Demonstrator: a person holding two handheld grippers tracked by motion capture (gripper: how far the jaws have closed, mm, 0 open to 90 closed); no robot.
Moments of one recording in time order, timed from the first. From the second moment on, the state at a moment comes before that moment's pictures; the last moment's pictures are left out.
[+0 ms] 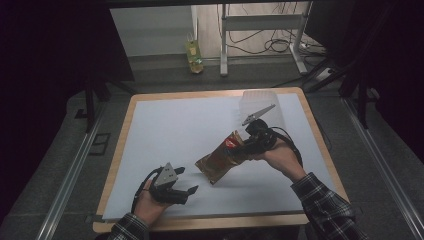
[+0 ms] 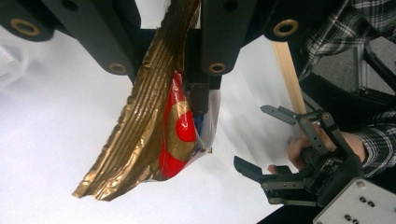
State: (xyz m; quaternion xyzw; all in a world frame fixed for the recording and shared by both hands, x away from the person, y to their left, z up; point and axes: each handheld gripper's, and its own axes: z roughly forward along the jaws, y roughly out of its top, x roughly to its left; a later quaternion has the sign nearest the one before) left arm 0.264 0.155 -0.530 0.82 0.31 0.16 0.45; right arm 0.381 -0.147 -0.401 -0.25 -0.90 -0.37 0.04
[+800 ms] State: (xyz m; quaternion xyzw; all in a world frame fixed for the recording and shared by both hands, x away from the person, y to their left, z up) left arm 0.268 0.155 -0.535 0.83 0.31 0.20 0.42; right arm 0.393 -0.175 -0.354 -0.18 -0.92 -0.36 -0.03
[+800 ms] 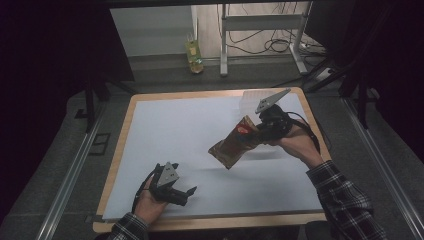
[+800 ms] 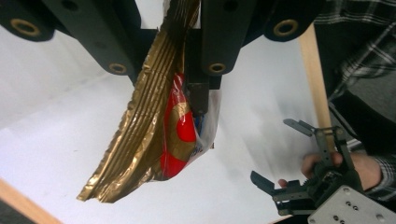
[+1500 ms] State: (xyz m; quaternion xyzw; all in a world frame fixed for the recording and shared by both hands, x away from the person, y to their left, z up) left arm 0.270 0.156 -0.537 0.83 0.30 0.20 0.42; right arm 0.420 -0.204 -0.299 -0.15 -0.92 -0.35 -0.11
